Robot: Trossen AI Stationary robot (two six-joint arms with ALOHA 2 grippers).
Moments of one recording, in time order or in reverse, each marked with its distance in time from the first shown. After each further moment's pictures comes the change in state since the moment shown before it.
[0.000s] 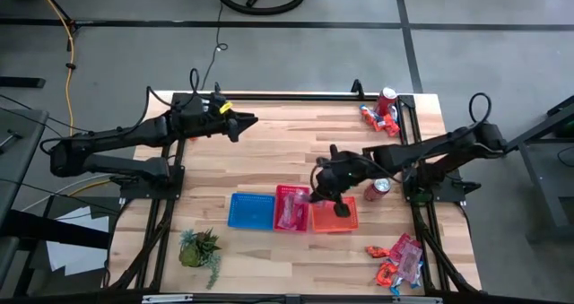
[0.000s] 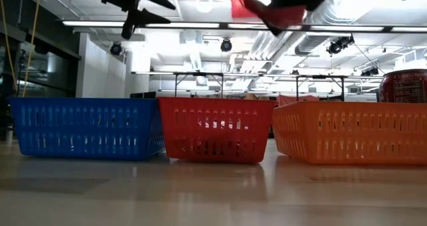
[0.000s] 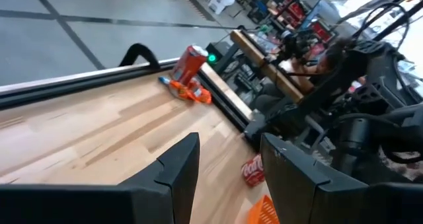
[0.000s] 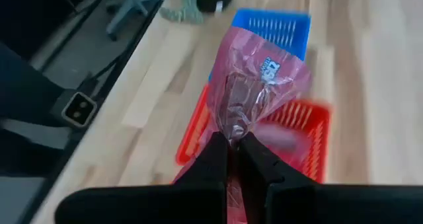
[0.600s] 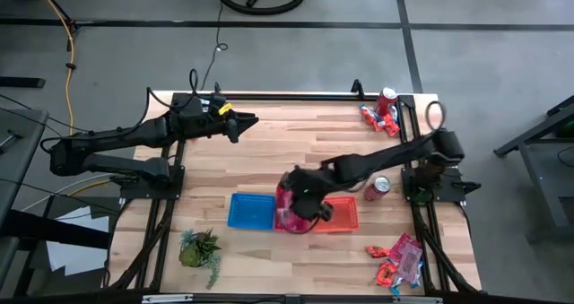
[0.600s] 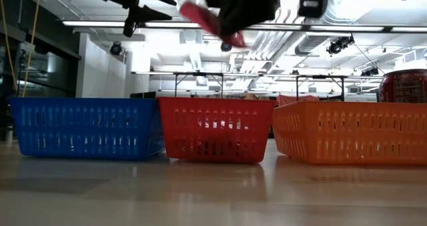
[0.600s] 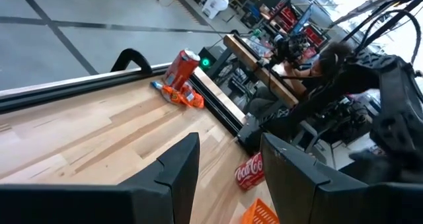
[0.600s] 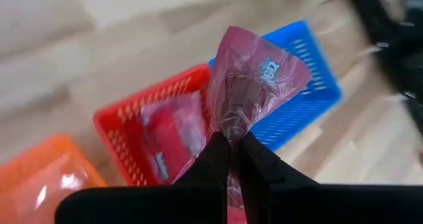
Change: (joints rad) left arm -0.017 0.000 0.000 0.028 -0.010 0.001; right arm 0.040 0.413 0.457 -0.340 0.060 -0.883
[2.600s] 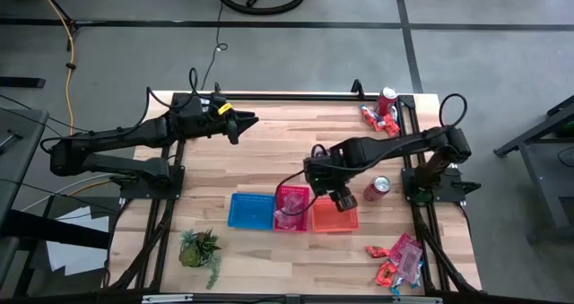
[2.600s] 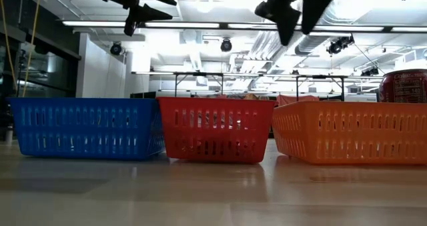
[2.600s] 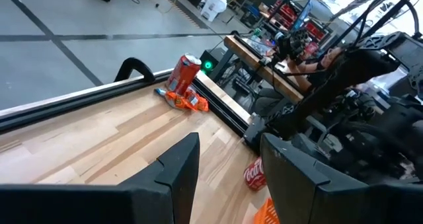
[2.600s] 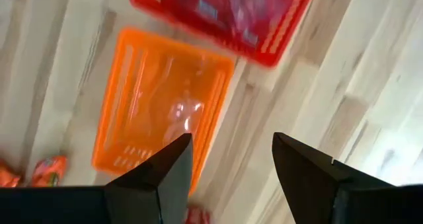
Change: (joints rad) left arm 0.002 0.000 0.000 0.007 -0.005 0.078; right arm -0.048 -0.073 0.162 -0.690 0.096 0.685
